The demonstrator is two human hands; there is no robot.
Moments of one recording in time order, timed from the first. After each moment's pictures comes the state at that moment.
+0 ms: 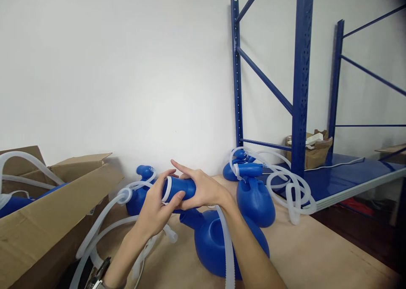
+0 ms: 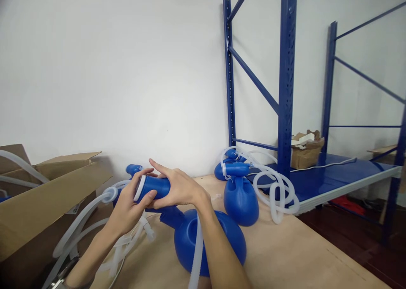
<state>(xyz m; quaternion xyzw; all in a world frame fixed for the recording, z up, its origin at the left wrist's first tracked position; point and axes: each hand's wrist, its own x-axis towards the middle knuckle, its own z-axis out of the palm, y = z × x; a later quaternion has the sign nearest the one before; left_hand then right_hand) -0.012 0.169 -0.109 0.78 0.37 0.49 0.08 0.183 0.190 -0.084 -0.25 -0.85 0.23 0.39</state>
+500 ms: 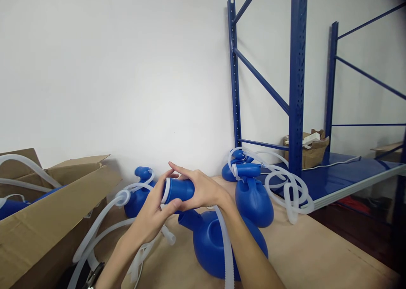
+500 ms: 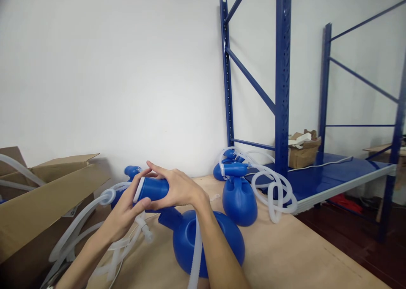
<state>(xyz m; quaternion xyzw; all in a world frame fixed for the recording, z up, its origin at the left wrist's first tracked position) -0.018 0.164 -0.111 0.80 0.36 0.45 0.17 0.185 0.191 -0.082 -0.24 -0.87 0.21 0.39</state>
